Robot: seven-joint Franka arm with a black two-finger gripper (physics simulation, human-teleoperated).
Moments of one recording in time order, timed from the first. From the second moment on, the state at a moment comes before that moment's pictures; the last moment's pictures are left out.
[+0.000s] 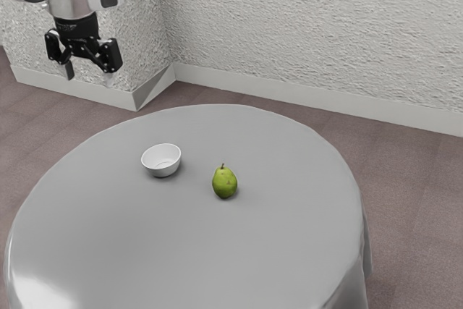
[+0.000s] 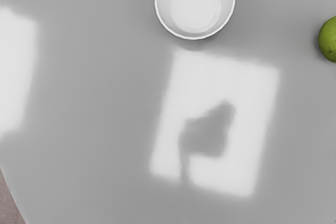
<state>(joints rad) -0.02 -0.12 0.09 -1.69 0.14 1.58 -0.15</state>
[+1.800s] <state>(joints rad) -0.08 0.56 -0.05 -1.60 -0.06 2.08 -0.11</state>
